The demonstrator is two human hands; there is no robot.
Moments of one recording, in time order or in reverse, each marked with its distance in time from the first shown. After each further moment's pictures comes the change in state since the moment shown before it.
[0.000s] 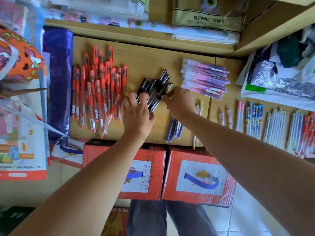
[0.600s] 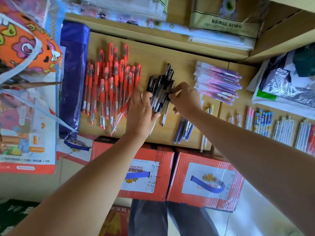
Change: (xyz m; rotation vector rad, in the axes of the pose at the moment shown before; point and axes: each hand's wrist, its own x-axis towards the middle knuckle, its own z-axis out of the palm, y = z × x) left_hand 0.001 -0.027 -0.009 -0.167 -0.035 0.061; right_hand 0.003 -0.024 -0.001 0.152 -0.065 0.007
